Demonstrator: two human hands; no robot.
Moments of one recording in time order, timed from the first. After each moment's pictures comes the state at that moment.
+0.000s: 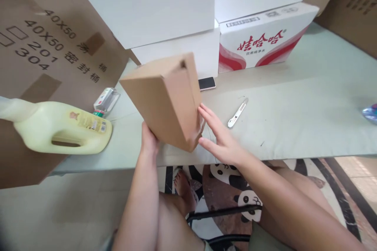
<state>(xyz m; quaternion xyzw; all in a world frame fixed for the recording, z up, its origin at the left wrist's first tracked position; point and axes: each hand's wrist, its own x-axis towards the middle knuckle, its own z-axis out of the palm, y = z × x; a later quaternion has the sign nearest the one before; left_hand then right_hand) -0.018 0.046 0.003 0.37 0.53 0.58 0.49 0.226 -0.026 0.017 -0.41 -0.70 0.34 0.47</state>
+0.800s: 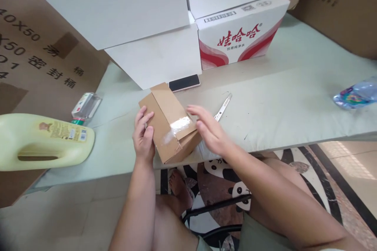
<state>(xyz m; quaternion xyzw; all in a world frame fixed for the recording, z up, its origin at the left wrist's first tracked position) 0.006 0.031 0.004 0.69 0.45 0.53 0.21 0.244 -0.012 0.017 -0.48 -0.66 0.29 0.51</state>
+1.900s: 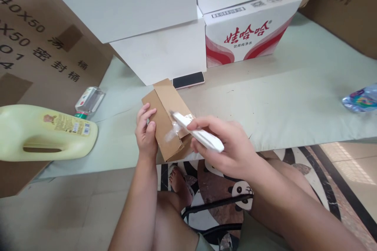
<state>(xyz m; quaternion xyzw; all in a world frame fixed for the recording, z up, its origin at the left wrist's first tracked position) 0.006 0.032 0.000 0.69 0.45 0.54 0.16 0.243 -0.061 0.093 -0.41 -0.68 0.33 0.50</state>
